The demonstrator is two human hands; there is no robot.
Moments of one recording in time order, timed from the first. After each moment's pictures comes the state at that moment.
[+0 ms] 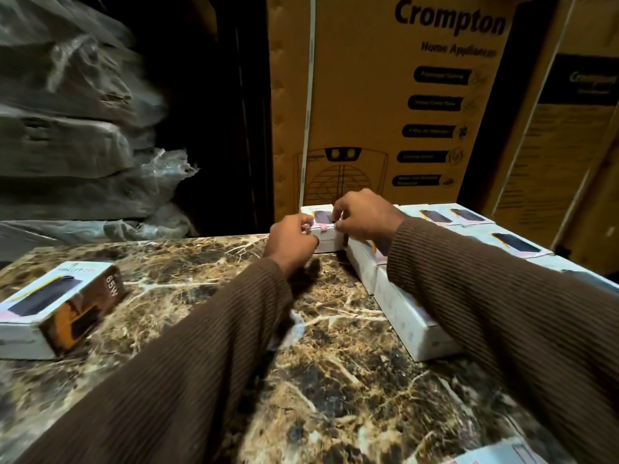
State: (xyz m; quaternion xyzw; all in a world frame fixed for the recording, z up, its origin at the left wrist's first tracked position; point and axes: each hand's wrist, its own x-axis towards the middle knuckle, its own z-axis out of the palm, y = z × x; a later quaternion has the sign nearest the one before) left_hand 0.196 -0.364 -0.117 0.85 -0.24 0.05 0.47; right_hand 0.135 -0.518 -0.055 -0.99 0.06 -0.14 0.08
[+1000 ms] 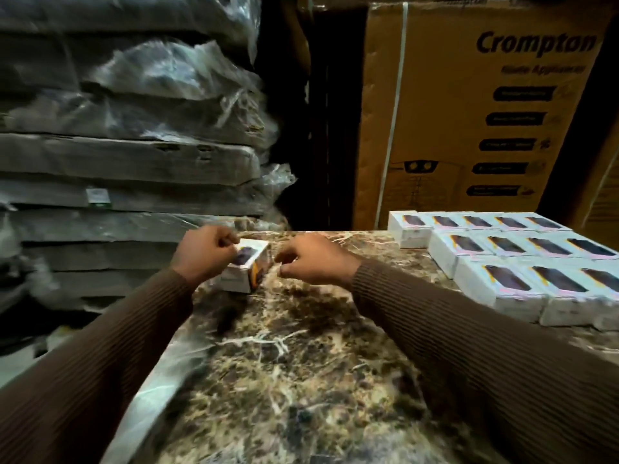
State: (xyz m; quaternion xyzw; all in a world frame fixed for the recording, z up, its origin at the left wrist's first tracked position) left_hand 0.126 -0.005 -0.056 0.94 -0.13 0.14 0.29; right_hand 0.073 -0.223 -0.050 -0.97 -0.13 -0.07 0.17
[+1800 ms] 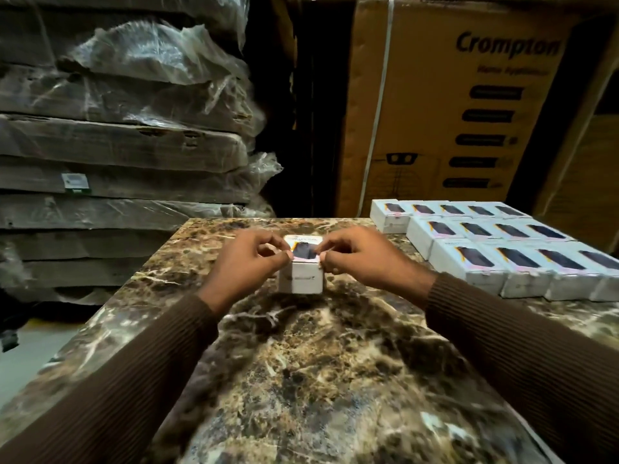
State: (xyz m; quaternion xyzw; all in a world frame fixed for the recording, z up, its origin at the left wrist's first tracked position) left_hand 0.036 -0.057 -0.075 0.83 -0.24 0.06 0.50; right_hand -0.028 -0.280 -0.053 -0.94 -0.07 -0.13 0.32
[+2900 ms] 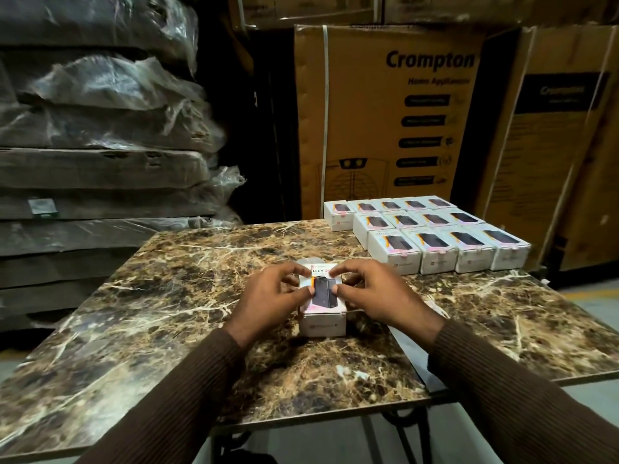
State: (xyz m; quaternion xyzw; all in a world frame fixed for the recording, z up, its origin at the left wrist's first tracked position) left_hand -0.072 -0.144 -0.094 0.82 -0.28 0.00 0.49; right_hand -0.154 -0.354 -0.090 -0.92 0.04 -0.17 0.35
